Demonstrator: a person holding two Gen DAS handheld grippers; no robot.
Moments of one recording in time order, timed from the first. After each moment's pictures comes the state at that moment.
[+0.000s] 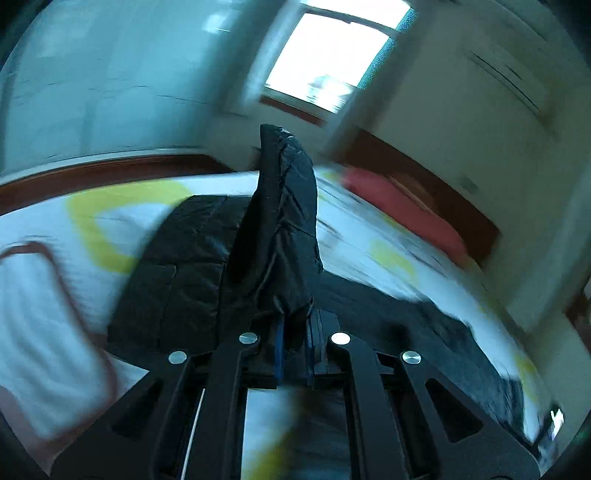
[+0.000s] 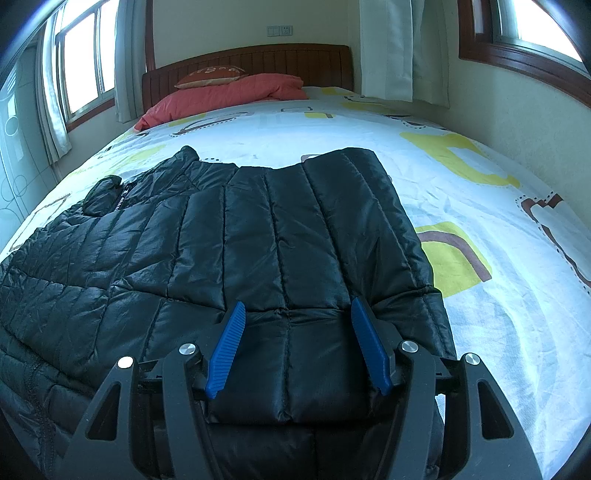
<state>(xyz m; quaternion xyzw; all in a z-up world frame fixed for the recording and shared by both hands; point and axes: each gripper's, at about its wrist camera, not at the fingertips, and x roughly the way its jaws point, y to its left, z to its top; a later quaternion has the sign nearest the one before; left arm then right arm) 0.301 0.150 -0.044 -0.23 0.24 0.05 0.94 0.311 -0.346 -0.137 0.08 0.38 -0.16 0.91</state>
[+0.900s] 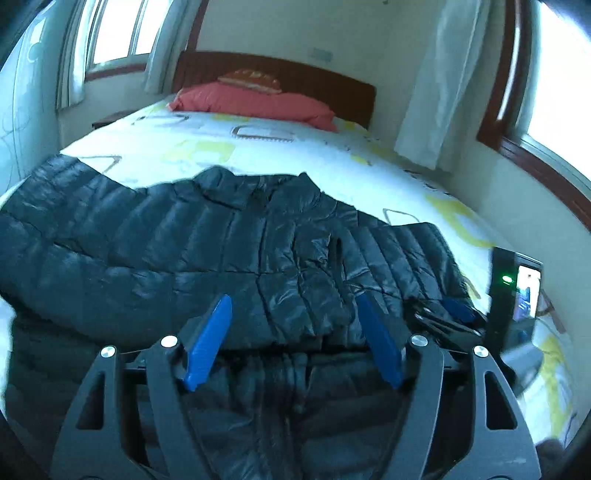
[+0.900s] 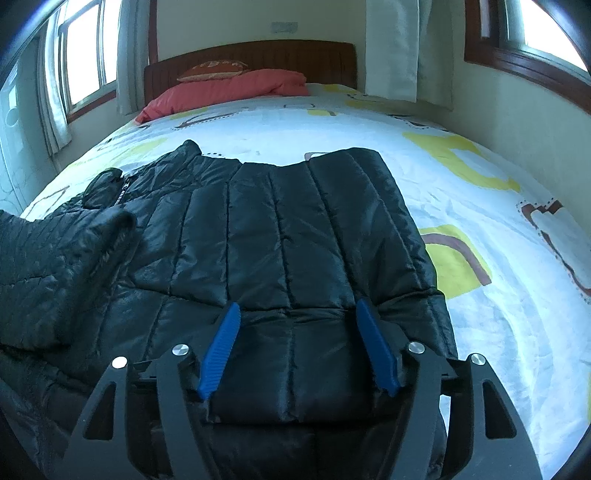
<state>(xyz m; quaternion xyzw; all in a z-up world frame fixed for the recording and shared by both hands) 0.315 -0.123 -0.066 -0.06 0.34 -0.19 0.92 0.315 -0.339 -0.130 0.06 0.39 -0.16 0.90</state>
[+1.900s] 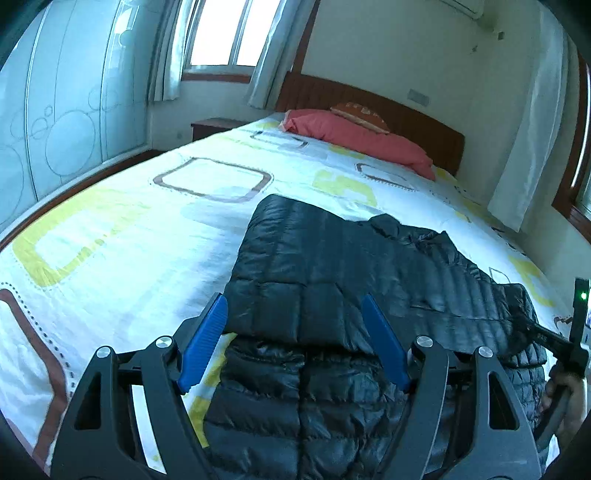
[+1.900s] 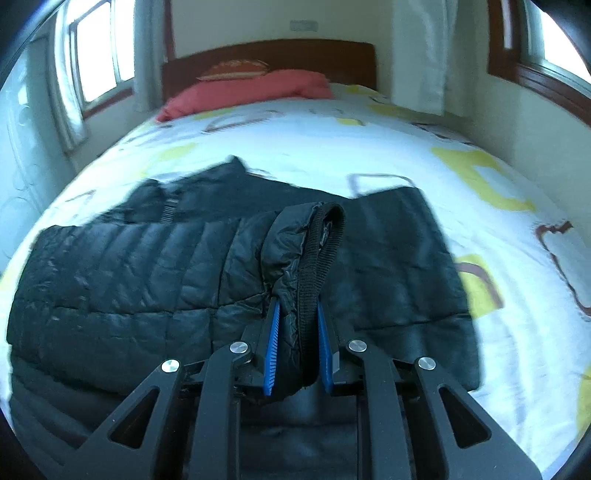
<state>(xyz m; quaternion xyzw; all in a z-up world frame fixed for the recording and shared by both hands) 0.324 0.078 -0.055 -0.10 0.32 -0.03 0.94 0.340 -0.314 -0.104 0.07 0.41 -0.14 0.90</state>
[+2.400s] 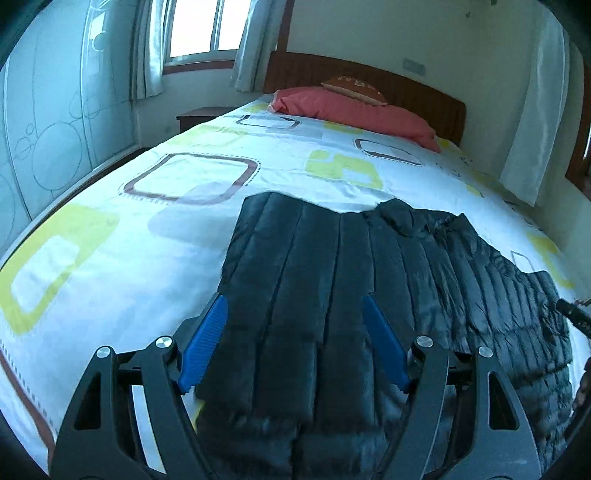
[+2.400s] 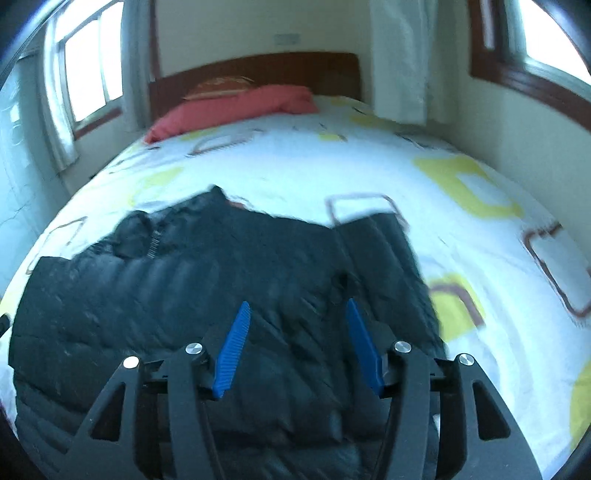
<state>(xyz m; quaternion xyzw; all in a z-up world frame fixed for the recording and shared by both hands) 0.406 0.049 -0.068 -0.05 0.35 -0.04 0.93 0.357 -0.311 -0.077 0.08 0.38 -0.13 0.91</state>
